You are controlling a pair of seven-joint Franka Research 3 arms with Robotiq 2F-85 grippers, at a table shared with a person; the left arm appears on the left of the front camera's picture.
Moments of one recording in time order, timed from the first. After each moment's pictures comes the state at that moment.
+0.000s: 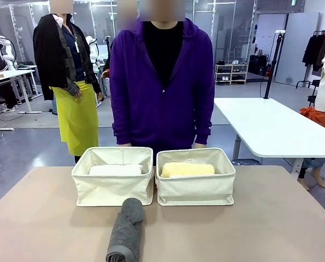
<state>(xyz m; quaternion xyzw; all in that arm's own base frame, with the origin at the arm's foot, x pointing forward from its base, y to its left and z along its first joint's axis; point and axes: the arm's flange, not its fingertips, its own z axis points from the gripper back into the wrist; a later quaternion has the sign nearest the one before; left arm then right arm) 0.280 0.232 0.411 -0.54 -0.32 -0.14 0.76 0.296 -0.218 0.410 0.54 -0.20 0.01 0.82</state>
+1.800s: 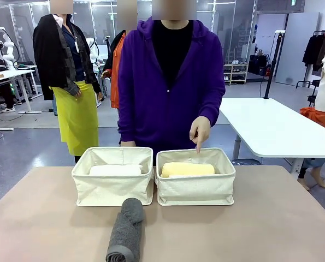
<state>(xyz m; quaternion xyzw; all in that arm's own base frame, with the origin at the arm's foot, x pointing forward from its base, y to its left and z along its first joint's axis) 0.310 0.178 0.403 -0.55 -0.24 -0.20 0.78 0.280 -0.228 0.389 0.56 -0.20 -0.03 0.81</state>
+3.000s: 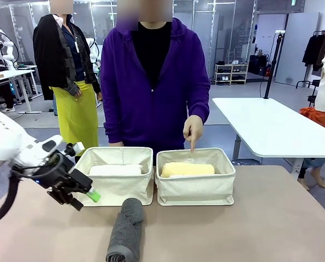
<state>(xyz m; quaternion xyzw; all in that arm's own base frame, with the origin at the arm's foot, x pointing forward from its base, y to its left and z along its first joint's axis) 0.373 -0.111 0.396 -0.34 -0.07 -0.17 0.92 0.280 -0.228 0.389 0.55 -0.20 -0.03 0.81</state>
